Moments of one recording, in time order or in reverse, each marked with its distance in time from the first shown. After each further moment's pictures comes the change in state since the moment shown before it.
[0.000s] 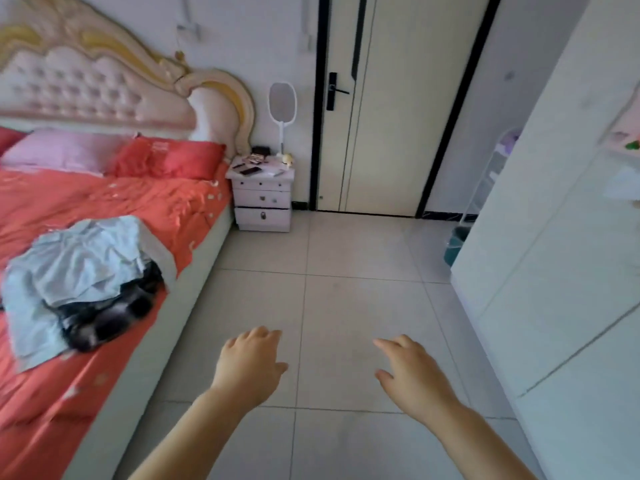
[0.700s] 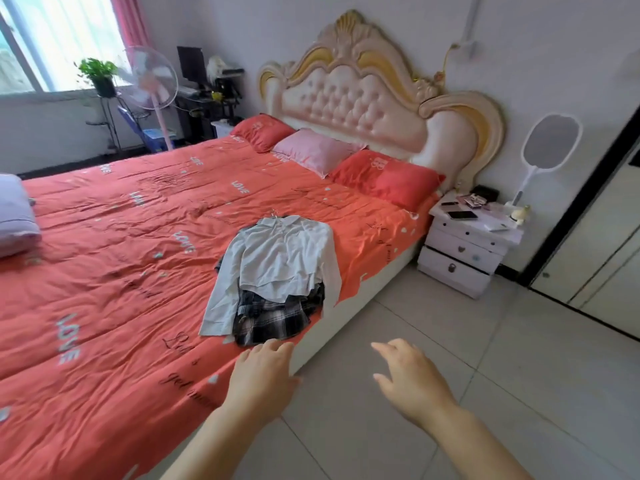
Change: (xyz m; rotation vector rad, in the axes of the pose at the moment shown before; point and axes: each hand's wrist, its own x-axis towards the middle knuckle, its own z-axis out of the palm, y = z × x) left_hand 0.134 -0.223 -0.055 -0.063 0.111 -0.705; right_hand 0.355 -0.235 0.025 -0.023 -0.232 -0.718
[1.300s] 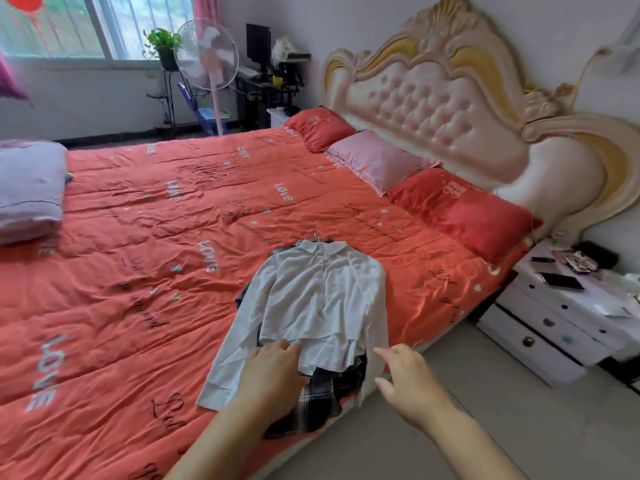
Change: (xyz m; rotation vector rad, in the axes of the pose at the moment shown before) left_hand 0.276 -0.111 -0.029 -0.118 -0.033 -0.189; right_hand 0.341 -0.033 -0.004 -0.051 -0.152 -0.130
